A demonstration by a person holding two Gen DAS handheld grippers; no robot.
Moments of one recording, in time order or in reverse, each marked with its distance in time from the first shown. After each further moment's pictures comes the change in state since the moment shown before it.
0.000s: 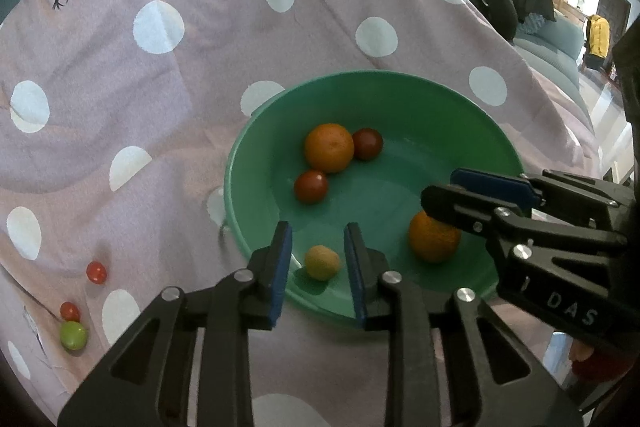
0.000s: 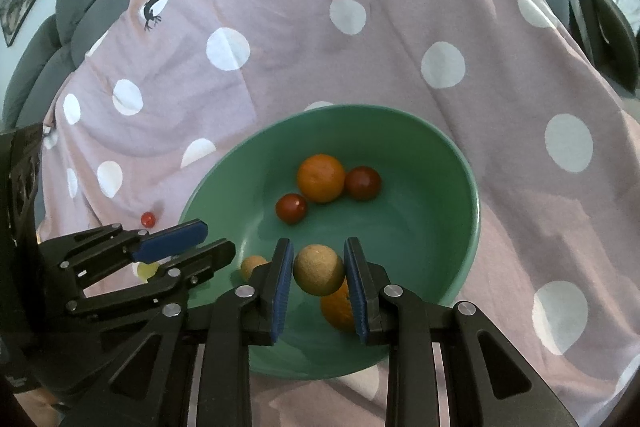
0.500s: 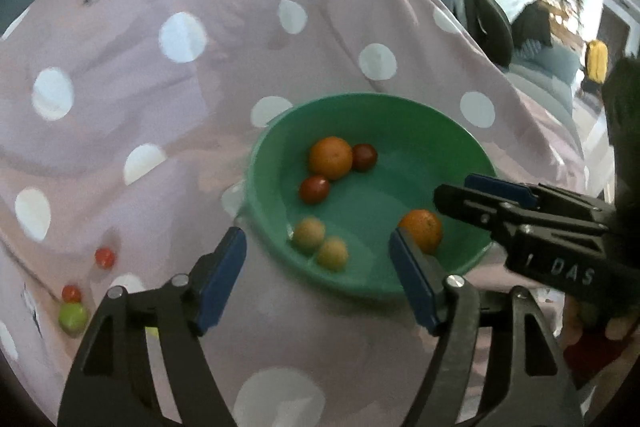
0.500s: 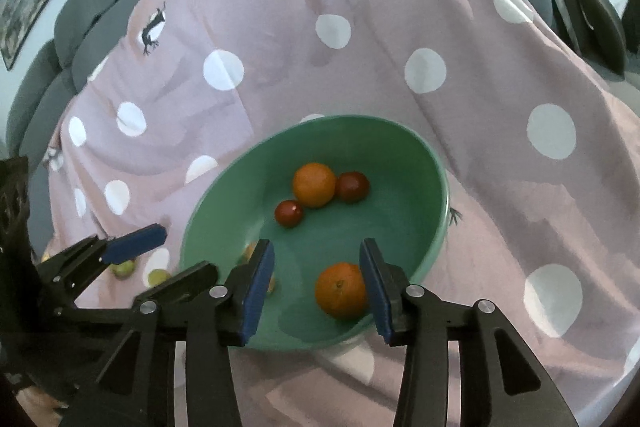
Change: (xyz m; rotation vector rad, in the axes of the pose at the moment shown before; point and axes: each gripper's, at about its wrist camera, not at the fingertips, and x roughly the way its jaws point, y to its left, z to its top) left arm -0.037 0.010 -0.019 -0.076 -0.083 -0.010; right arm -0.022 -0.012 -0.011 0.064 -0.057 0.023
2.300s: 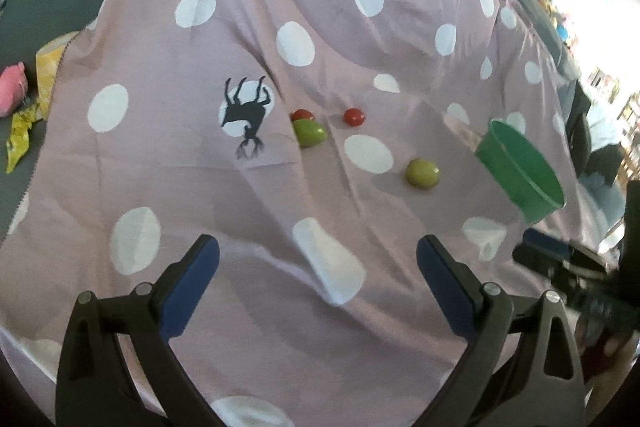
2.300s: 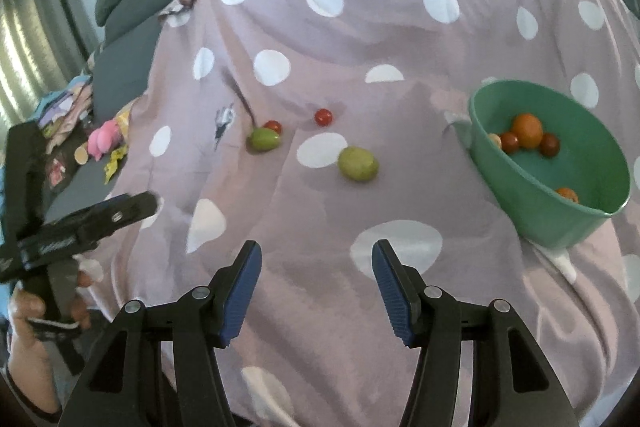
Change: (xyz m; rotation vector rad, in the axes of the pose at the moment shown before) left arm -0.163 0.181 -0.185 -0.518 -0.046 0.186; right arm -0.017 0.176 -0.093 -0.355 0.190 0.171
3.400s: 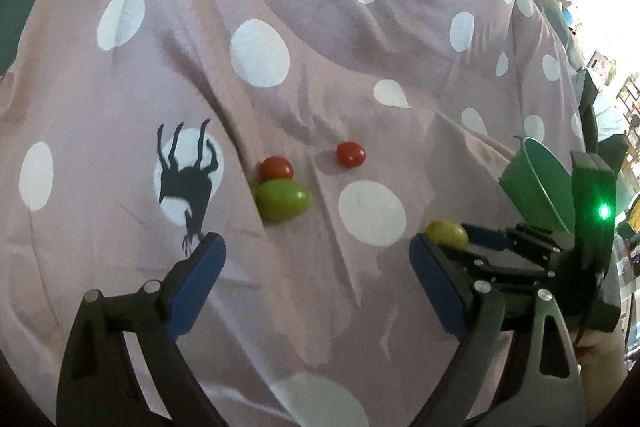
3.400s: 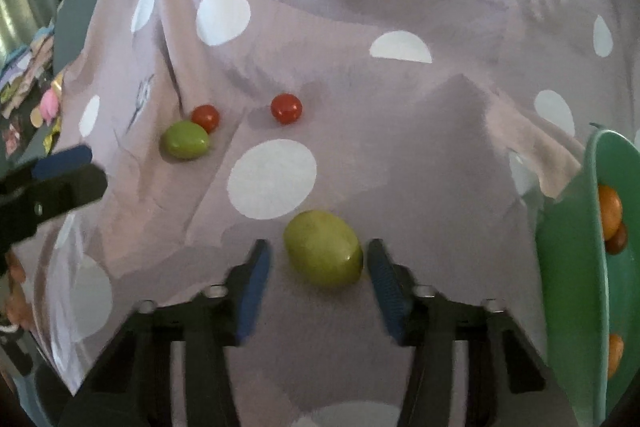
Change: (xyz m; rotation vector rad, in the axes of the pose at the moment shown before) left arm 0.099 -0.009 0.080 0.057 0.059 -0.032; right arm 0.137 -0.021 0.072 -0.141 0.195 -0.063
